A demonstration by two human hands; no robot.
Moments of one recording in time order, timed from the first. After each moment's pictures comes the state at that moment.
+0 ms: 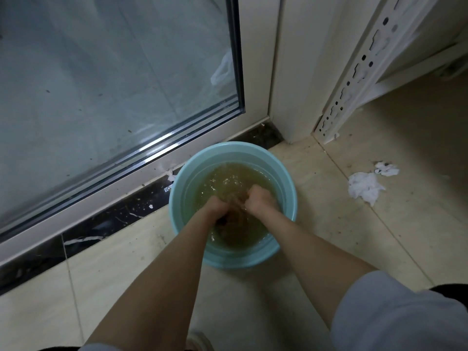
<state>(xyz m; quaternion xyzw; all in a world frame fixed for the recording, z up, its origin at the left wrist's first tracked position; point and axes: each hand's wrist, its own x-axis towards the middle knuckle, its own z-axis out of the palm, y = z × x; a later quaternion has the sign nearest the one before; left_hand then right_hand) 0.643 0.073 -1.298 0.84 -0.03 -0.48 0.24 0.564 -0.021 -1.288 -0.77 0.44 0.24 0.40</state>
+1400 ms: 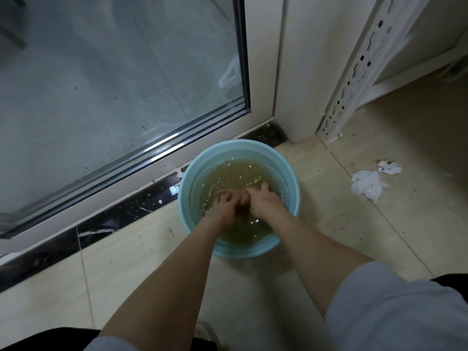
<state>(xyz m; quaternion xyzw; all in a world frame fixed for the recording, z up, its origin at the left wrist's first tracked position) 0.624 0.092 -1.295 0.84 -0.35 -0.41 -0.04 0.547 -0.011 -1.270 -0.84 0.34 0.30 0.30</state>
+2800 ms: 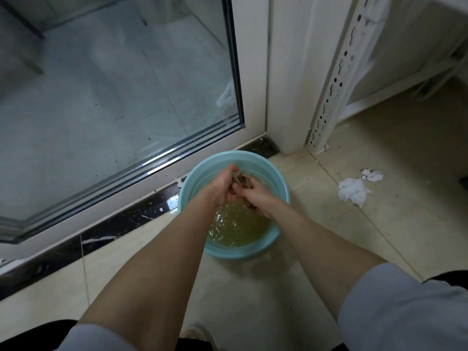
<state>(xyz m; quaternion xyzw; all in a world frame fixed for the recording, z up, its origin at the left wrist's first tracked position) 0.623 0.046 -1.189 0.70 0.06 -0.52 0.49 0.536 -0.015 -1.222 -0.60 0.38 0.06 0.70</state>
